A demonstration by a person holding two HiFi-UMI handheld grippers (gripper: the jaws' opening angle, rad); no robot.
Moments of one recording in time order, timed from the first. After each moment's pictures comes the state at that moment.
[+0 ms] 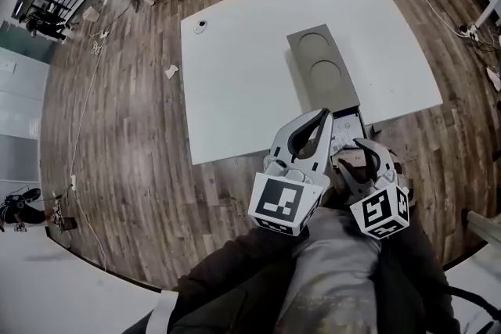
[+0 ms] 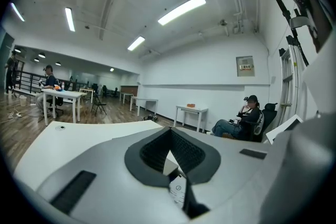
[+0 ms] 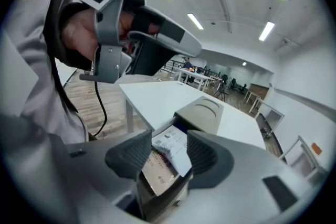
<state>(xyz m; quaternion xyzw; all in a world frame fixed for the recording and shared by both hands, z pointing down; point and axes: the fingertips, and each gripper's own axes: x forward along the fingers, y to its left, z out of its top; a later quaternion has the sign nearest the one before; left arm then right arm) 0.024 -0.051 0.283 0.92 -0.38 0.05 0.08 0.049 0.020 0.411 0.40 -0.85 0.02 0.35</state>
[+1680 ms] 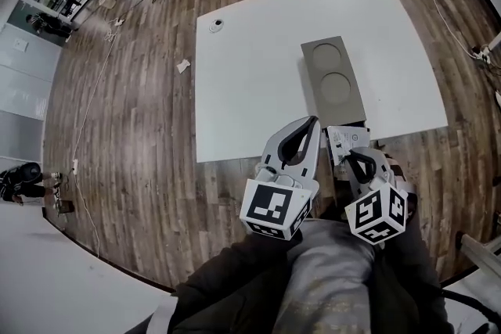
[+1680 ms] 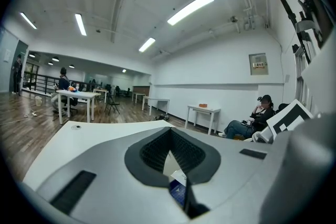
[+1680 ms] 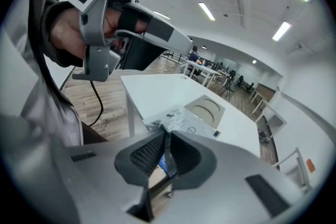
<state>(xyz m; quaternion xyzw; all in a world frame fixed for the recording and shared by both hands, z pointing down) -0.005 -0.068 0.288 0.89 -0.44 0.06 0.10 0.049 -0.003 0.403 0.36 -0.84 0.01 0.41</state>
